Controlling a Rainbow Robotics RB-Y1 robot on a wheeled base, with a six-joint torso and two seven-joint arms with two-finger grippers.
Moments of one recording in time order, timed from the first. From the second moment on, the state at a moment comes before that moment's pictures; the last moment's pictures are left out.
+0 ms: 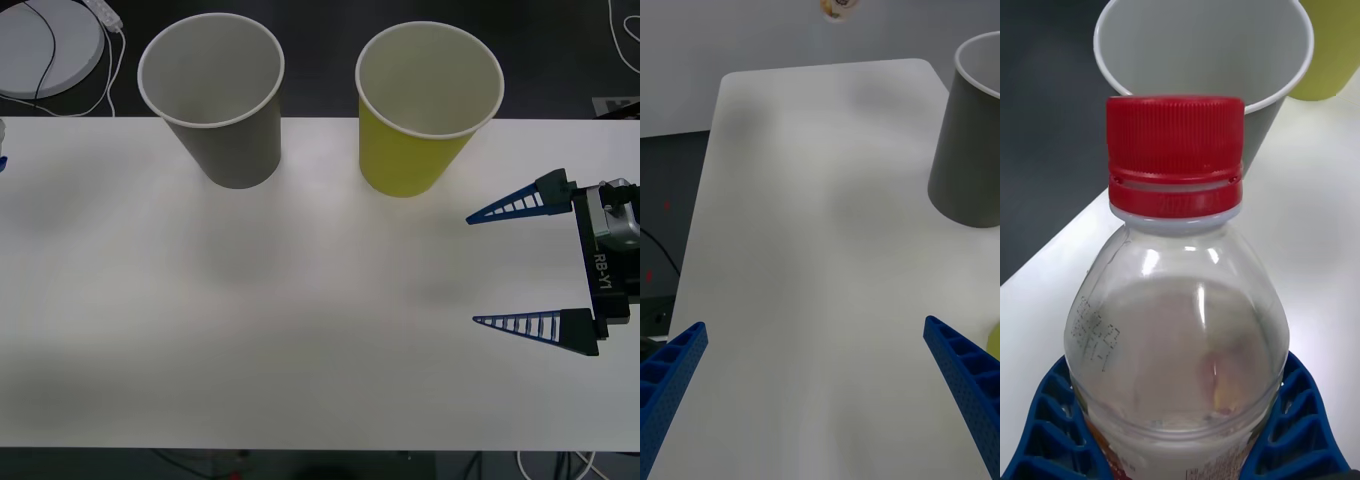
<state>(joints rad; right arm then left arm) 0.02 -1.10 -0.12 -2.10 1.19 -1.16 -0.28 -0.07 1.26 0.35 -1.64 -1.33 -1.16 0.58</state>
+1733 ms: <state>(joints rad) 0.02 -1.10 -0.12 -2.10 1.19 -1.16 -0.28 -1.17 1.17 -0.35 -1.19 -1.63 -1.51 0.70</state>
